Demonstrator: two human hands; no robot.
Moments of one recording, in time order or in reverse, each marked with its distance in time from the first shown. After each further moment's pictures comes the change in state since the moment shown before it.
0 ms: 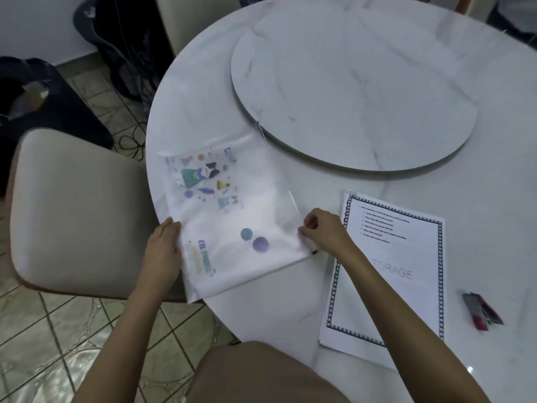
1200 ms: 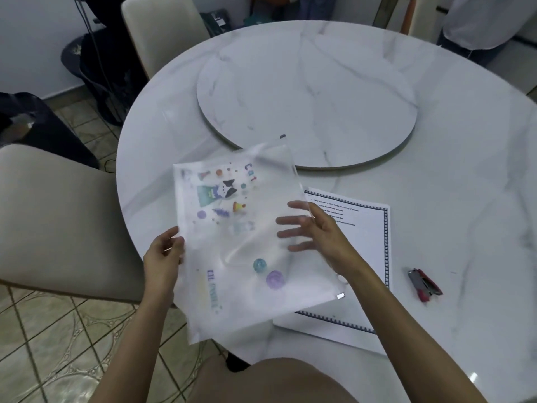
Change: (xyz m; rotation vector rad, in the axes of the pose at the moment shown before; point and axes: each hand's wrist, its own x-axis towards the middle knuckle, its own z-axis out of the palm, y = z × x) left_hand -0.062 0.081 0.037 -0.818 0.203 -0.199; right_hand -0.088 0.044 -0.058 0.857 -0.150 -0.281
